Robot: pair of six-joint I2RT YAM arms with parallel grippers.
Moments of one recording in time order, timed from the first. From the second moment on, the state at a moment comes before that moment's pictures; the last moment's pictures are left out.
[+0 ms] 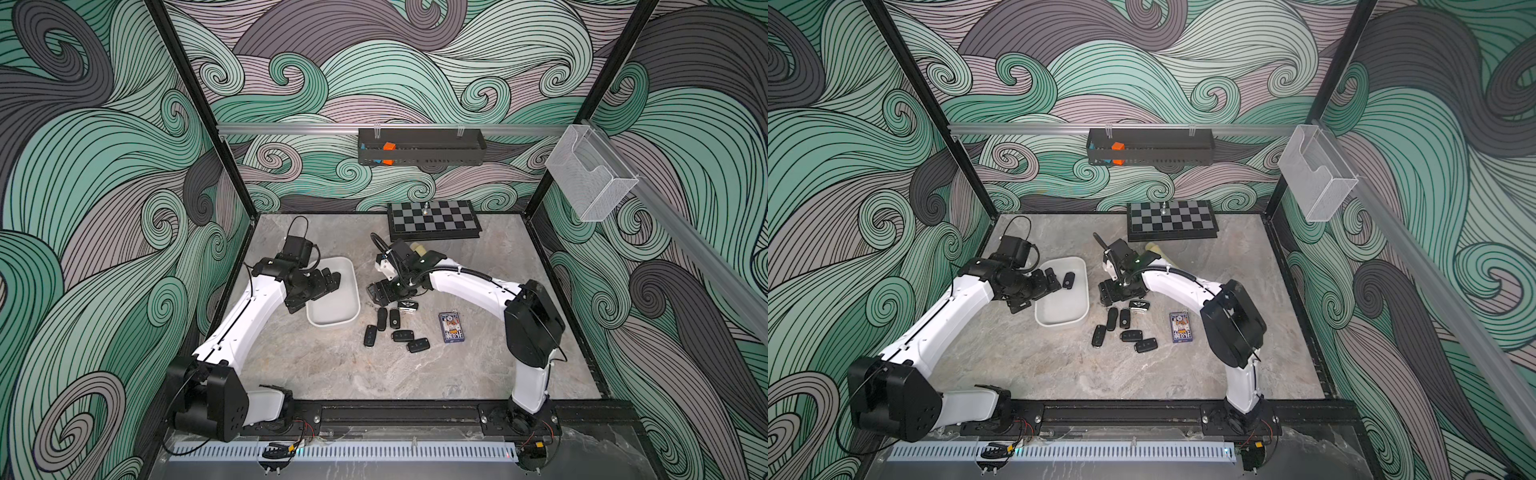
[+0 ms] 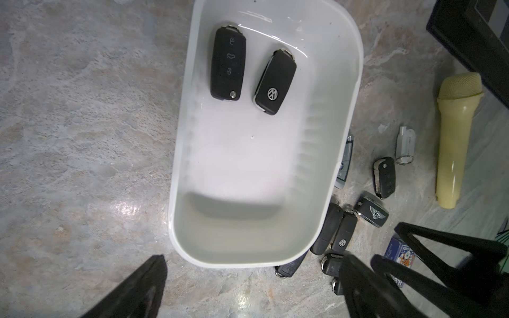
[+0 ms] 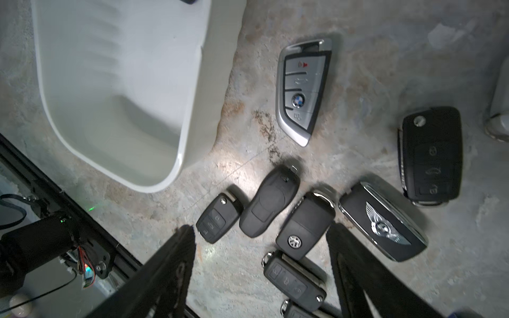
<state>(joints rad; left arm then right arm) -0.17 1.29 1.09 -0.98 0.12 -0.64 0.76 1.93 1.52 -0.76 -0.19 0.34</state>
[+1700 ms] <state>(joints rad) 0.21 1.25 0.89 -0.88 0.43 -0.56 0.79 2.37 1.95 -0.89 0.11 0.33</state>
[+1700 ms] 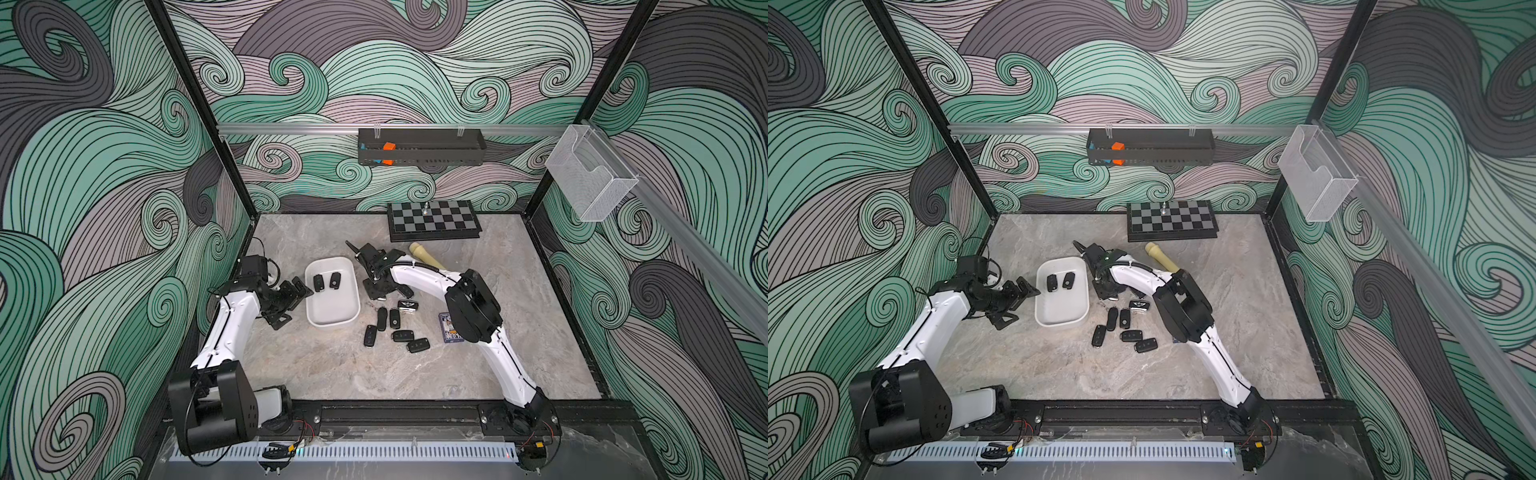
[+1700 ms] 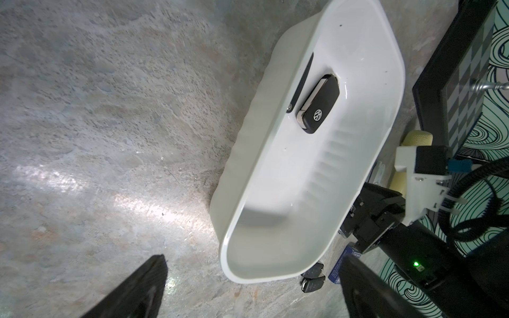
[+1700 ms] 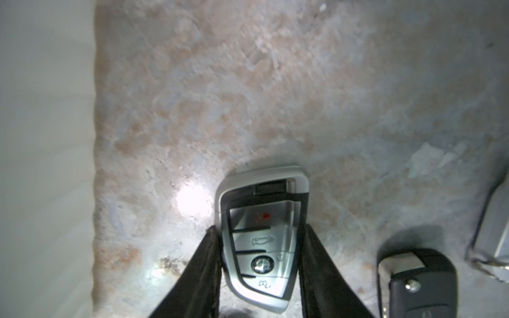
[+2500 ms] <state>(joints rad) 0.22 1.30 0.86 -0.78 0.46 -0.63 0.80 2.17 2.02 -0.97 -0.03 0.43</state>
